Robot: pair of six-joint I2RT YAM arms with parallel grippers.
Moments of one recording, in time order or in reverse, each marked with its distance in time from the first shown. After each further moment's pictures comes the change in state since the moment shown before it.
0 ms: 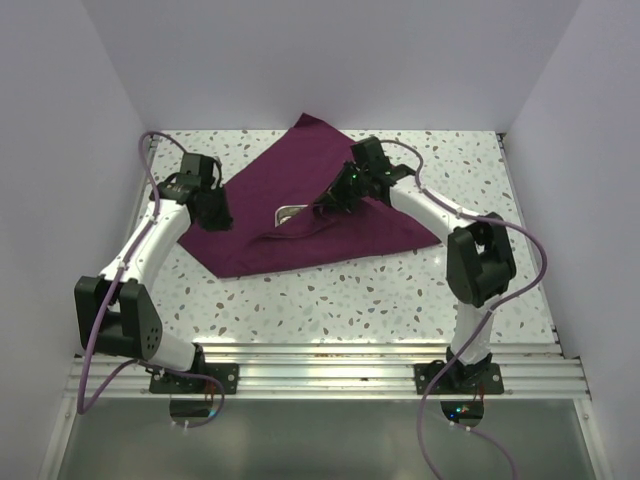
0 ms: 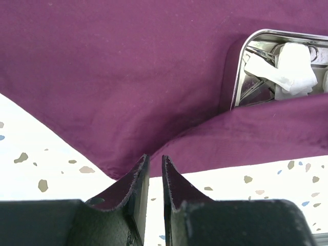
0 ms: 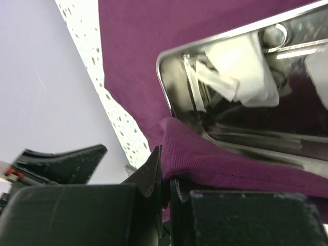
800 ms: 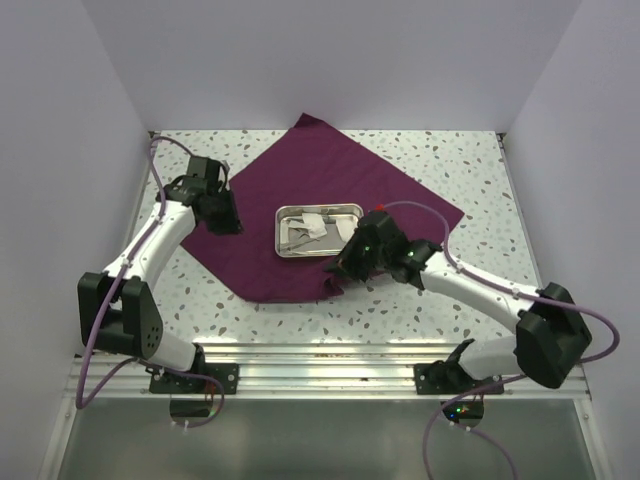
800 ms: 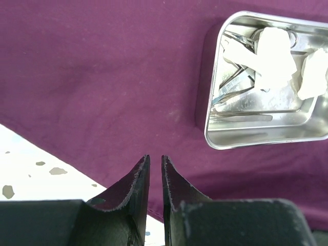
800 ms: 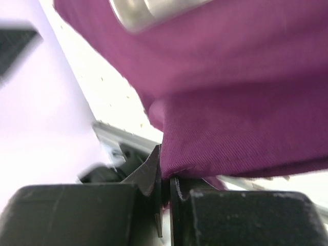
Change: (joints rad) left arm -0.027 0.019 -0.030 0.029 0.085 -0.047; right arm 0.296 -0.610 -0.723 0.142 0.192 0.197
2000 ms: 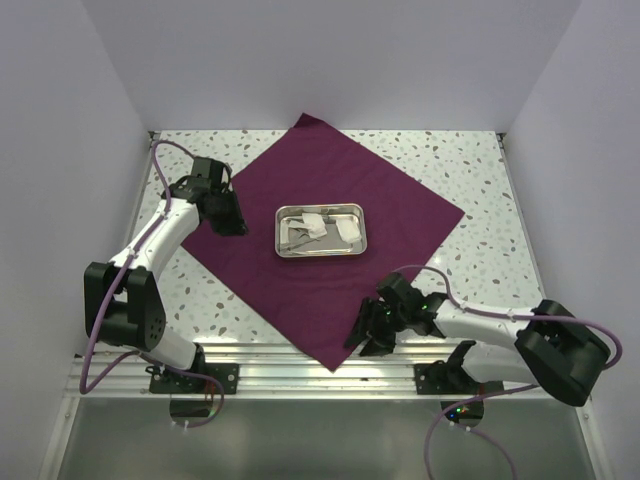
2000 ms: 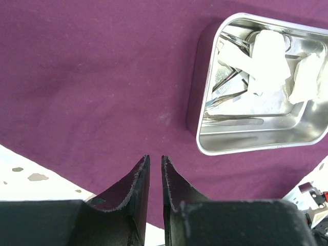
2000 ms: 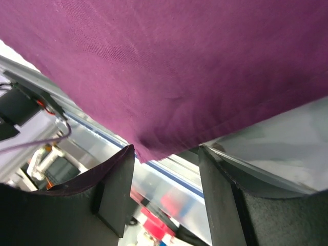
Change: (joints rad) left arm -0.001 0.043 -0.003 0.029 0.033 -0.055; right arm 0.007 -0.088 -0.474 0.100 -0.307 -0.097
